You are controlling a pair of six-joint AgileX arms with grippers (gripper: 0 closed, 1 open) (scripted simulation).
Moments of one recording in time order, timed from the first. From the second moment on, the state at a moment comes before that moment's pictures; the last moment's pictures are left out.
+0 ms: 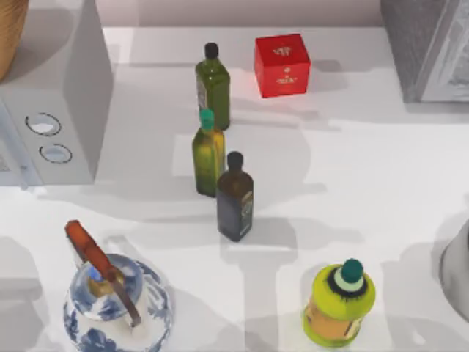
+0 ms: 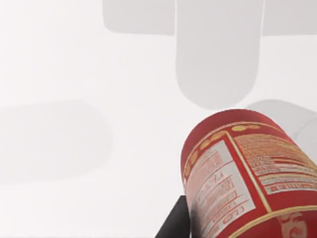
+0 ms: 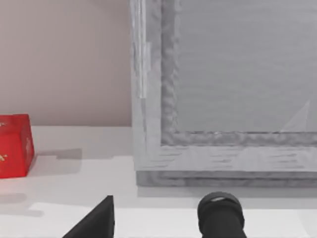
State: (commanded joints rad) left arm 0.64 1.50 1.03 -1.02 0.06 0.66; right arm 0.00 0.00 0.00 0.00 0.00 0.00
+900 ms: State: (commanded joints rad) left arm 0.64 1.51 1.01 -0.99 0.06 0.66; right arm 0.00 0.00 0.00 0.00 0.00 0.00
